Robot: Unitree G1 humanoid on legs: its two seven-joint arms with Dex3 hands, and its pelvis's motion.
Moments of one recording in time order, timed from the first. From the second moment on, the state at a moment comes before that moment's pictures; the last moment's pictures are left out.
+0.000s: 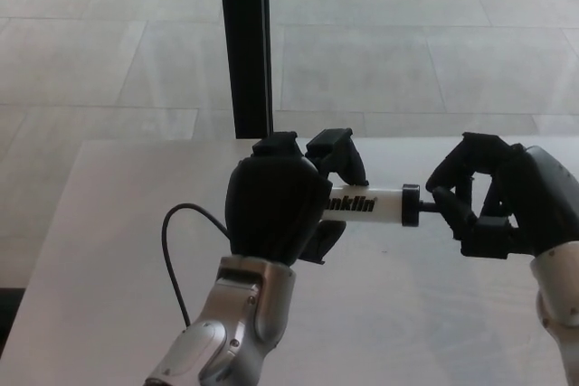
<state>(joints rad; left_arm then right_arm) -0.54 0.09 -0.47 0.39 0.84 0.02 0.56 -0.35 -0.33 0.16 0.01 -0.47 0.19 -0.08</state>
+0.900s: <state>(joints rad) -0.56 0.11 -0.45 0.41 0.84 -0.02 0.62 -0.34 -0.31 0.13 0.04 -0.50 0.13 -0.19</state>
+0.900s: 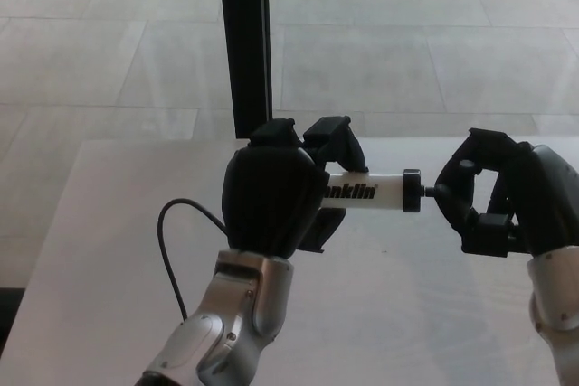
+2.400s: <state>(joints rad) -0.45 0.22 -0.43 0.36 0.86 -0.08 0.66 -0.25 -0.47 -0.03 0.11 -0.48 -0.04 -0.17</state>
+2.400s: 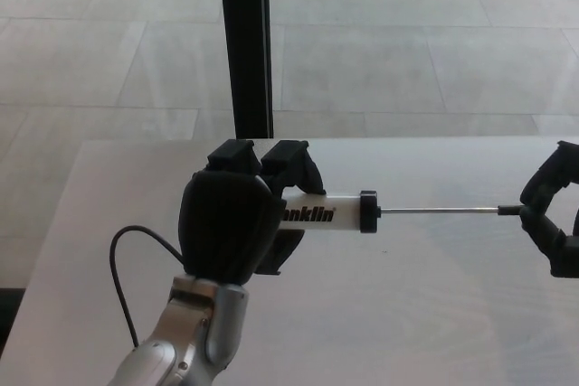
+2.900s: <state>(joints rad) -0.43 0.24 -0.41 0.38 0.86 -0.10 0.67 -0.25 -0.53 -0.04 0.11 -0.46 -0.04 -0.09</state>
